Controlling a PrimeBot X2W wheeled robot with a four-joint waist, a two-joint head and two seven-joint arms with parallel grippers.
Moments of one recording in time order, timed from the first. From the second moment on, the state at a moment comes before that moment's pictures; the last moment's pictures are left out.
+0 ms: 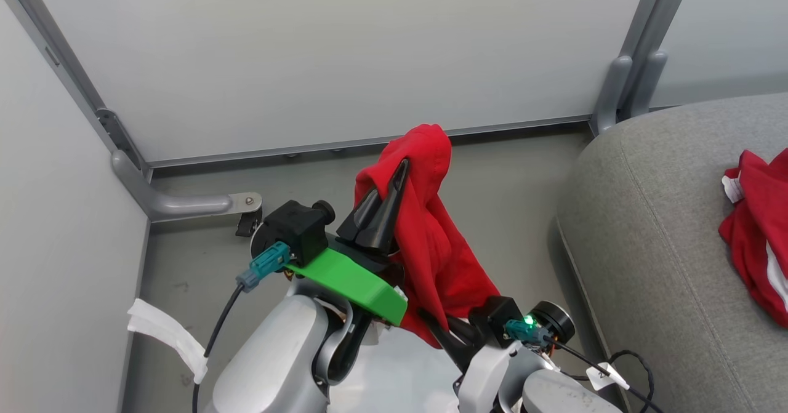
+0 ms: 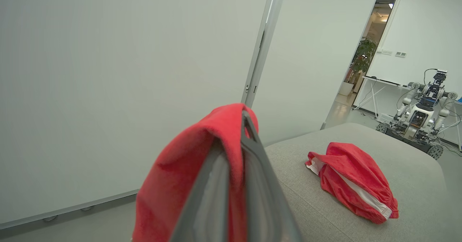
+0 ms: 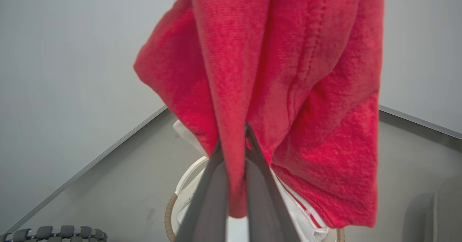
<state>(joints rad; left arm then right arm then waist) -0.44 0.05 -0.61 0.30 -0.59 -0.13 -0.26 -0.41 -0.05 0.76 0.68 0.38 0.13 -0.26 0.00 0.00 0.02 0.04</state>
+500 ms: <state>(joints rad) -0.43 0.05 -0.57 0.30 -0.56 -0.13 -0.26 -0.39 -0.05 0.70 0.59 0.35 0.13 -0.26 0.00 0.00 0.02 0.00</state>
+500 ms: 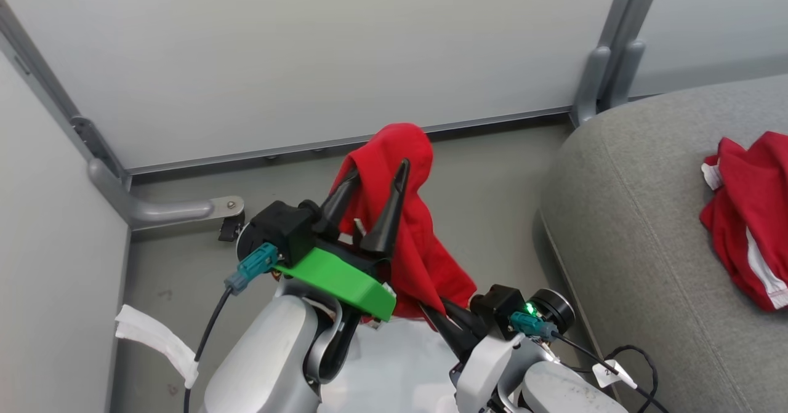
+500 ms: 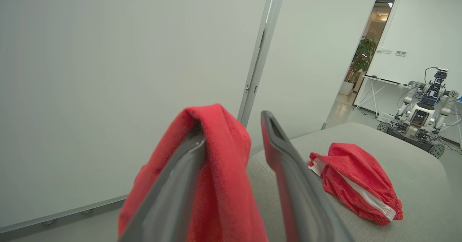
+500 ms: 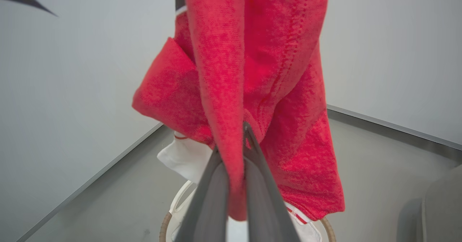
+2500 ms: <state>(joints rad) -0.36 0.18 -0.57 0.29 -0.38 -0.13 -0.26 -1.06 -0.45 0.12 0.19 0.19 0.13 -0.26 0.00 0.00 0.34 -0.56</state>
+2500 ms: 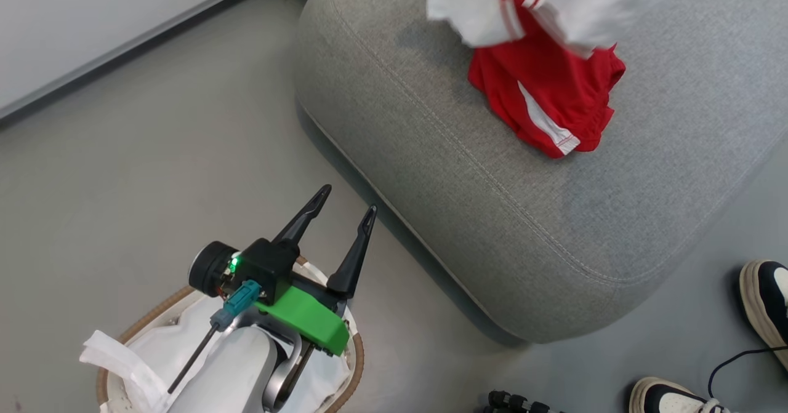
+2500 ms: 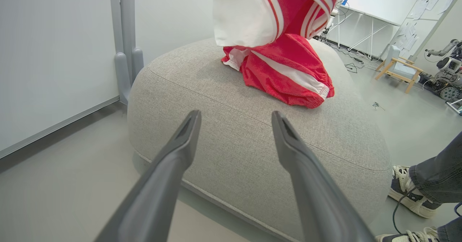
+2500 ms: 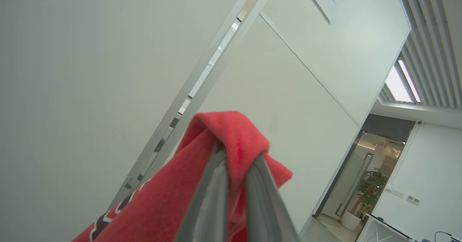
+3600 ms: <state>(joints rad) -0.41 0.22 -0.52 0.33 -0.37 -0.13 -0.26 -0.61 -0.26 -0.25 0.64 0.03 0.13 -0.26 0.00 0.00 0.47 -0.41</state>
